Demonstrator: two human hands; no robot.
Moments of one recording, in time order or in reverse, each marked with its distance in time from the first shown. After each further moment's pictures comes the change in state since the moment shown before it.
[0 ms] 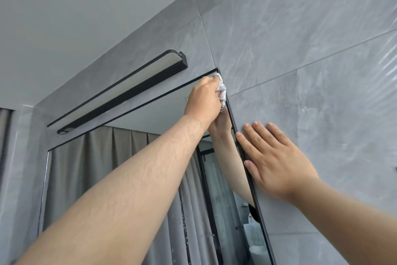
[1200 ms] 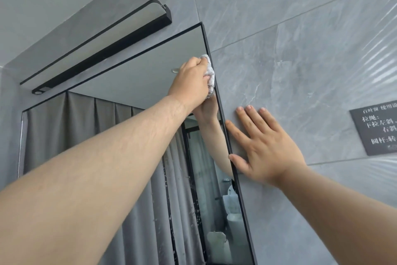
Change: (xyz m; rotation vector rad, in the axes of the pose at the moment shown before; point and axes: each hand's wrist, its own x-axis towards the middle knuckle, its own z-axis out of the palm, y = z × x) left_hand -0.084 0.015 0.009 0.025 -0.083 0.021; right_hand -0.080 -0.022 -0.001 -0.036 -0.103 0.005
